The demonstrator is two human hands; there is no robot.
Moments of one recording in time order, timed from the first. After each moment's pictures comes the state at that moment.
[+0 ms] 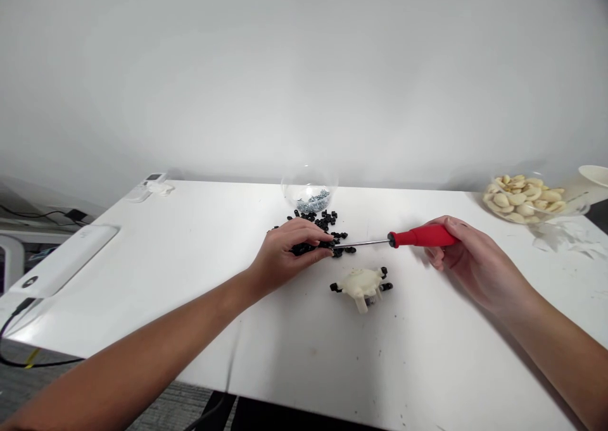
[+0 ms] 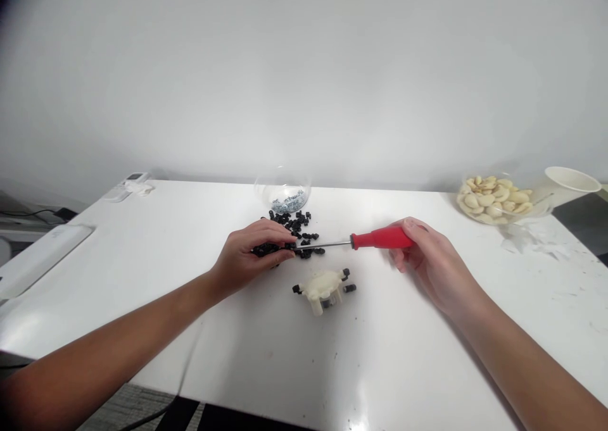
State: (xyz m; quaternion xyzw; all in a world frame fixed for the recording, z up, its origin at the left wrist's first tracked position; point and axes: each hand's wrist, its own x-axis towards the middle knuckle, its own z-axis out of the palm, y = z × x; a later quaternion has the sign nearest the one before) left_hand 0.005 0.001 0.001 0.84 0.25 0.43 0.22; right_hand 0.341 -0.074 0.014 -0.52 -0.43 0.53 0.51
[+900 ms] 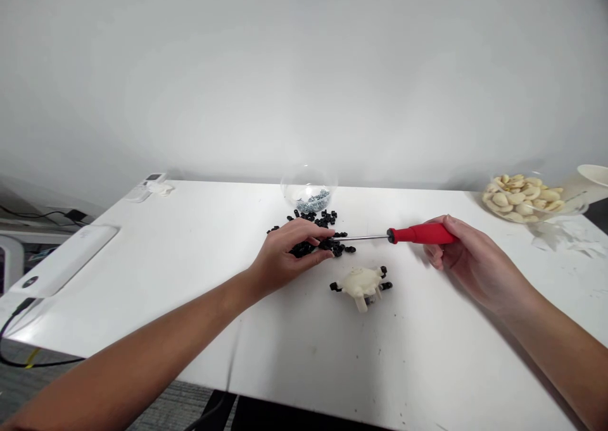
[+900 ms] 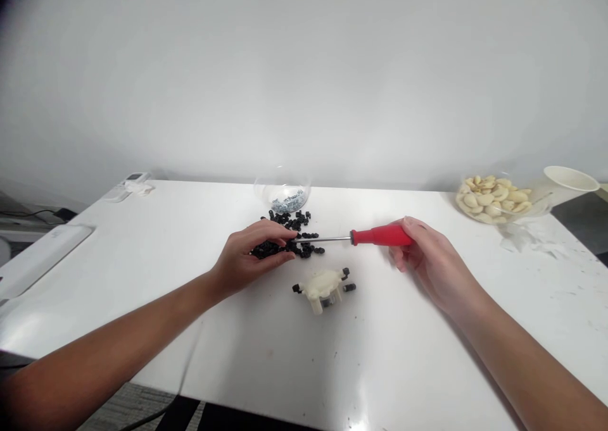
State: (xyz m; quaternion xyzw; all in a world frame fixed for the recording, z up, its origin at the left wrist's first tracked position) left_hand 0.004 -0.002 0.003 0.84 0.25 0.42 0.23; right_hand 0.345 -0.072 0.011 -0.52 -0.44 0.53 0.50
